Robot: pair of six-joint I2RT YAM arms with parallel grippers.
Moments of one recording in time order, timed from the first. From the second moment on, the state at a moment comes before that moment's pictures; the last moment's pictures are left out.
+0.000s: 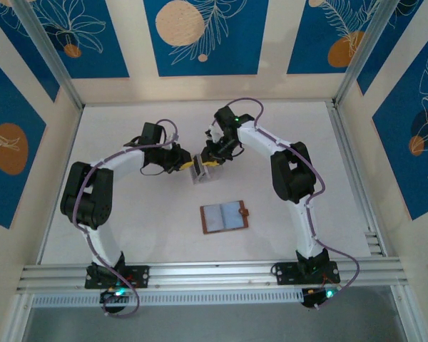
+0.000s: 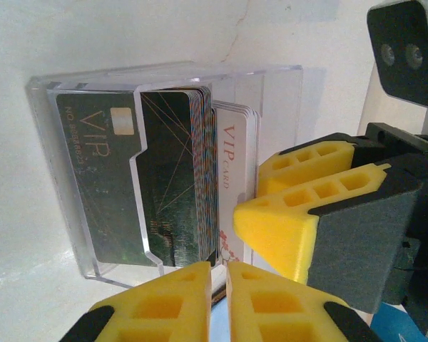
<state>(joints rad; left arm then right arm) -0.29 1.81 1.16 -0.29 0.73 -0.76 0.51 2.24 1.87 -0.92 -0.60 0.37</state>
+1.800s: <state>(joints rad) -0.43 2.01 1.34 -0.31 0.75 -0.74 0.48 2.12 1.76 -0.99 -0.50 0.38</state>
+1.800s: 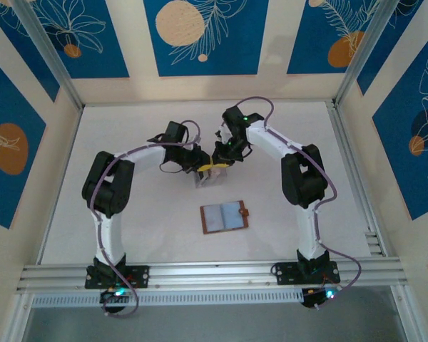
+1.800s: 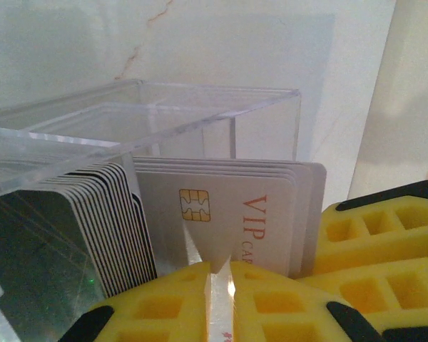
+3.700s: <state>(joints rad) -0.44 2.02 1.37 -0.36 0.74 -0.70 0.43 1.99 1.69 -0.99 -0.51 0.39</state>
